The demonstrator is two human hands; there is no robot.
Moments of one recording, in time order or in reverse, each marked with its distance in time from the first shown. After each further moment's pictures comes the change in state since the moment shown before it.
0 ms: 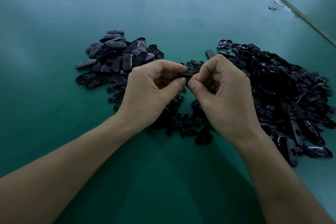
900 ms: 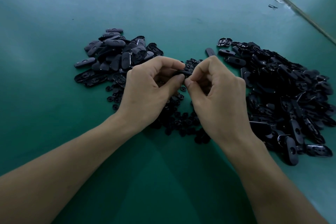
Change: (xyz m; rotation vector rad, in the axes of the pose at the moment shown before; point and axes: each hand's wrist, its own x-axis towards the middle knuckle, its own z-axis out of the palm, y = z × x) left_hand -0.001 0.001 0.001 0.086 0.036 0.003; right_hand -0.007 -0.004 0.011 -0.162 0.083 -0.070
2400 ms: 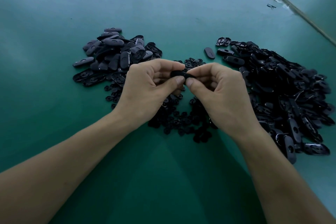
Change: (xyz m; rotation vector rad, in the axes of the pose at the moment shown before) left_hand 0.002 0.000 -0.001 -0.158 -0.070 -0.077; right_hand 0.008 0.018 -0.010 0.242 -0.146 0.174
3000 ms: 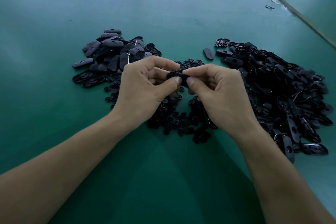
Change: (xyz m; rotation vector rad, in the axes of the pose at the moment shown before) left_hand -0.001 -0.002 -0.001 0.028 0.089 0.003; right_hand 0.001 -0.003 0.001 -0.014 0.014 0.059
